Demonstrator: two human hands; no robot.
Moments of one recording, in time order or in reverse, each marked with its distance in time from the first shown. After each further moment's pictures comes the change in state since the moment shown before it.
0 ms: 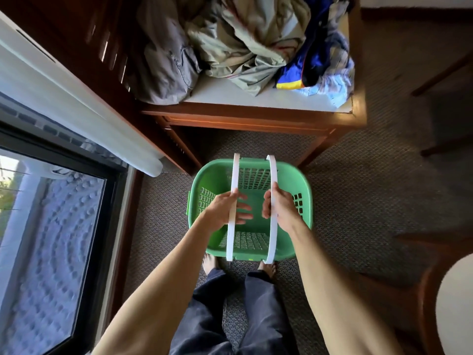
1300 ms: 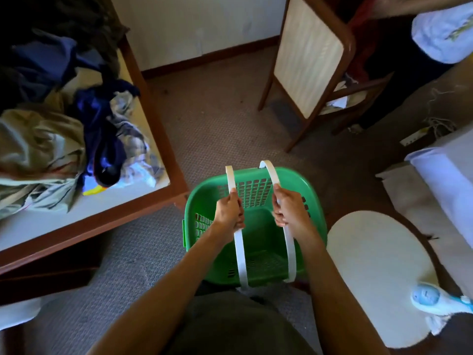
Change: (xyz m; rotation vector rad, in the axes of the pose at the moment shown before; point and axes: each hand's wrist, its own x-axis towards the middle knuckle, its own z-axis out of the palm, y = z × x) left_hand 0.047 0.134 0.459 0.213 -0.194 0.136; right_hand -0.060 -0.141 -0.418 0.257 0.424 -0.138
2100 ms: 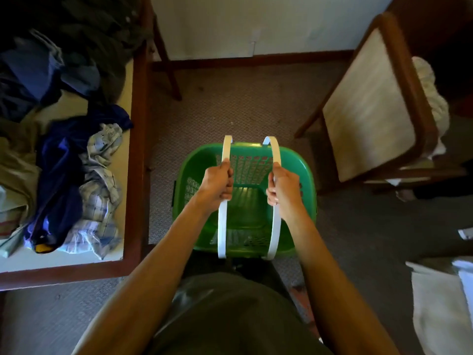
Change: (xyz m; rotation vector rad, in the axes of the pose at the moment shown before) left_hand 0.247 0.277 0.067 -0.216 0.198 -0.001; right_hand 0.327 -0.248 0.018 -0.058 -0.172 0.063
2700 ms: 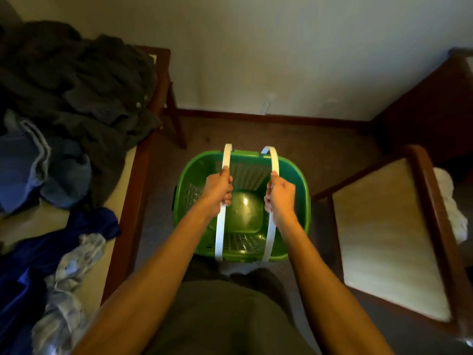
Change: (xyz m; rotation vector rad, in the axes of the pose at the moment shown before) left_hand 0.224 0.261 -0.001 -0.048 0.120 0.070; right_hand 0.239 -0.235 0.125 -0.092 0.066 -0.175
